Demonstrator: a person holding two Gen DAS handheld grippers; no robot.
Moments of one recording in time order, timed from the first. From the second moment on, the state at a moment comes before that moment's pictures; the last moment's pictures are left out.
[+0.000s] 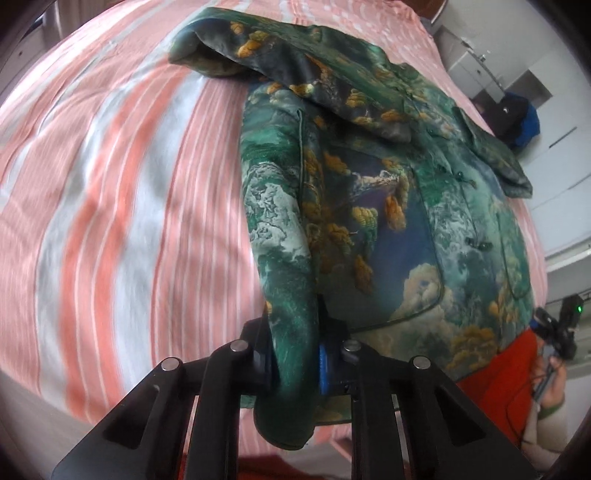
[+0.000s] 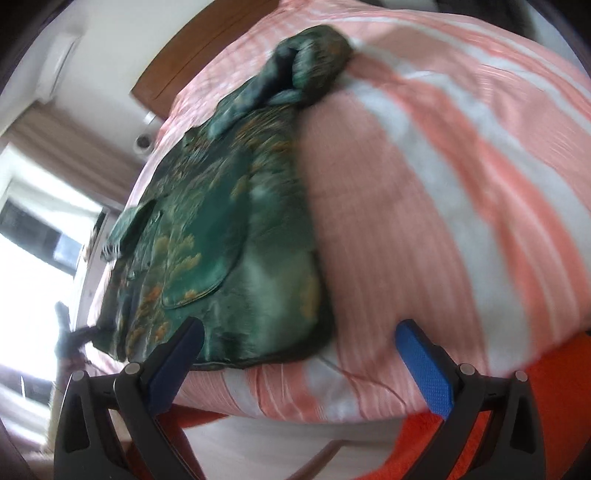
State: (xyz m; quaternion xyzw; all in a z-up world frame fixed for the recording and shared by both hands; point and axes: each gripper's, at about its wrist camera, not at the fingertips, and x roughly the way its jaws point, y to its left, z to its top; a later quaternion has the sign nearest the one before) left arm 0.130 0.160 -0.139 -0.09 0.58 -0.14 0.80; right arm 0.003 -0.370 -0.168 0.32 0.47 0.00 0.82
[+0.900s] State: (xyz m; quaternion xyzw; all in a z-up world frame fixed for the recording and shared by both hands) left arm 0.106 0.153 -0.157 -0.11 0.59 -0.15 0.78; right arm 0.039 -0.358 -0.162 0.19 0.51 0.00 0.84
